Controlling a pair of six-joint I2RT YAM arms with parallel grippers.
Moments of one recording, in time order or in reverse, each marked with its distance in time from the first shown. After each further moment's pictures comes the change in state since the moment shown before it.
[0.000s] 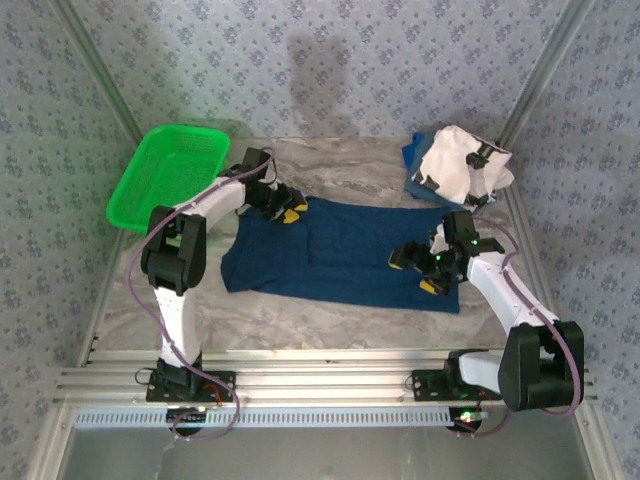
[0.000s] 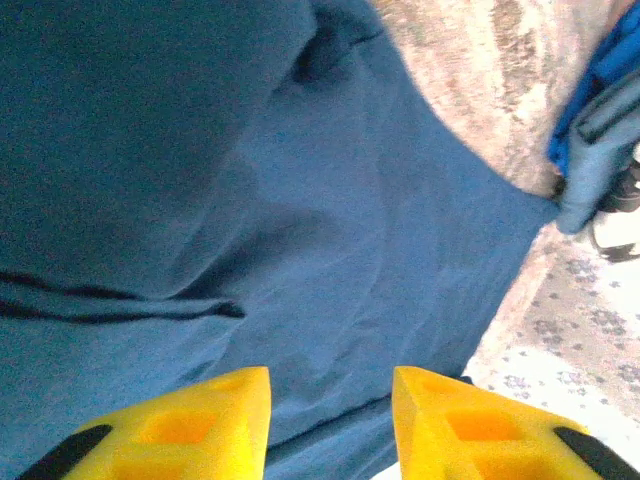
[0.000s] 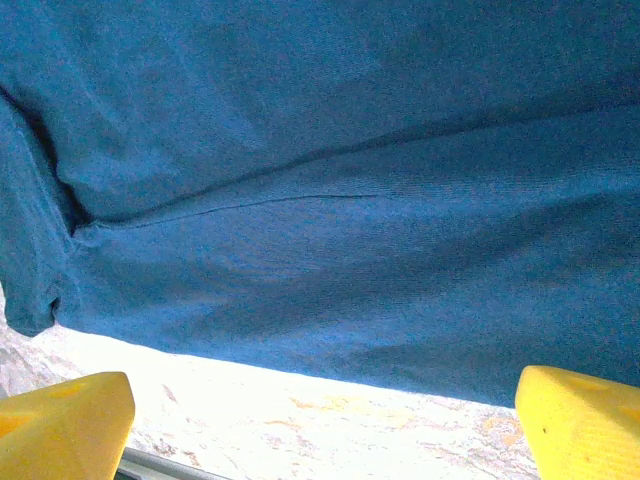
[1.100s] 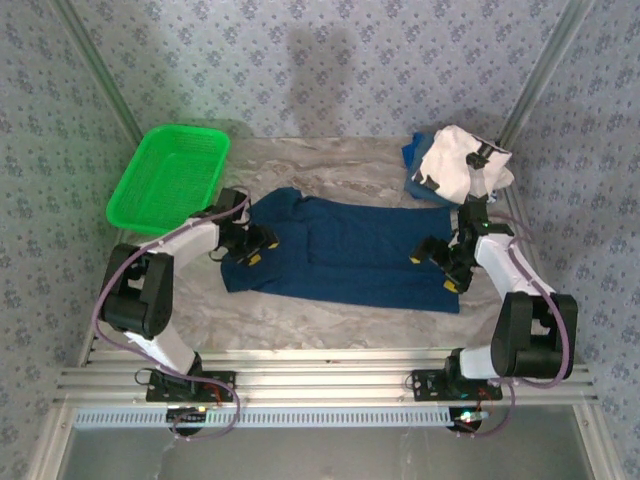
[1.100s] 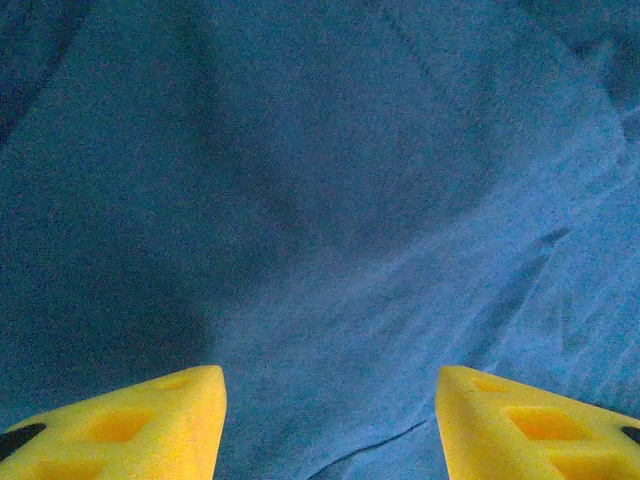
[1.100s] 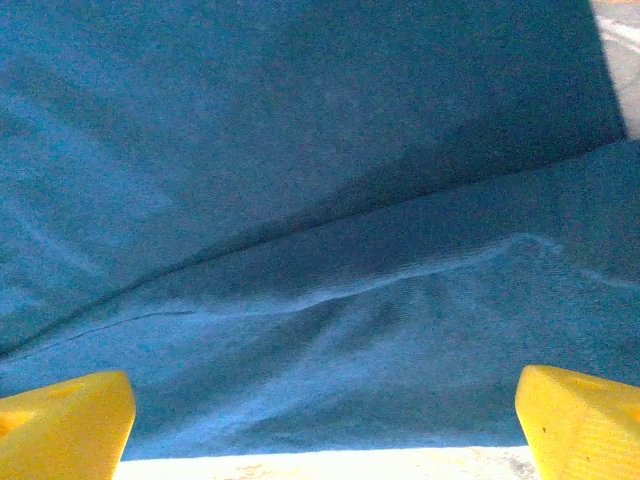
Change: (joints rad) left arm 0.033 -0.398 -0.562 0.058 -0.301 0.046; right arm -0.145 0.166 0.106 -0.105 0.186 -0.012
